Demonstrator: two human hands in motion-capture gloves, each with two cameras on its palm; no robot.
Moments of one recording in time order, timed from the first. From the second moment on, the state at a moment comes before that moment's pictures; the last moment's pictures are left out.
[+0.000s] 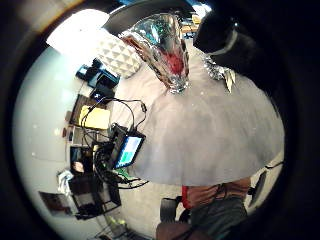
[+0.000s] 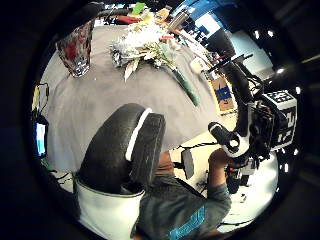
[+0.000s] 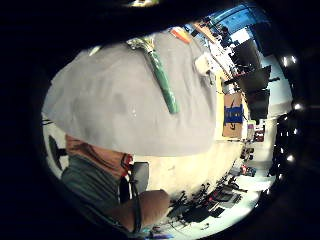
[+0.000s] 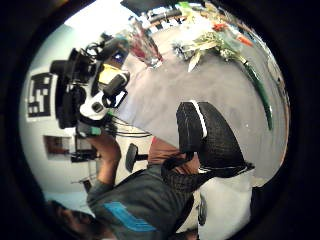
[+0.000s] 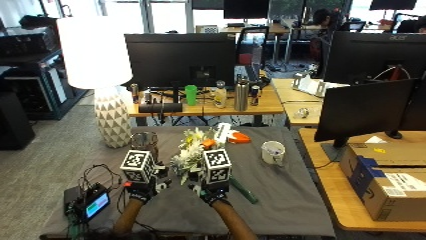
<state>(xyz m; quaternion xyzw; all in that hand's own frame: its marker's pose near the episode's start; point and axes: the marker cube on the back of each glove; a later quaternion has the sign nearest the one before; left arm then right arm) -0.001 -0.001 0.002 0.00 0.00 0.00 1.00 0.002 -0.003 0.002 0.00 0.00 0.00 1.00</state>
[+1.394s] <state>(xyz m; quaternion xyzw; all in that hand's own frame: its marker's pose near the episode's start) 0.008 -0.003 0.012 0.08 0.04 -0.01 1.00 0.143 0.012 0.040 0.03 0.01 0.10 0.99</state>
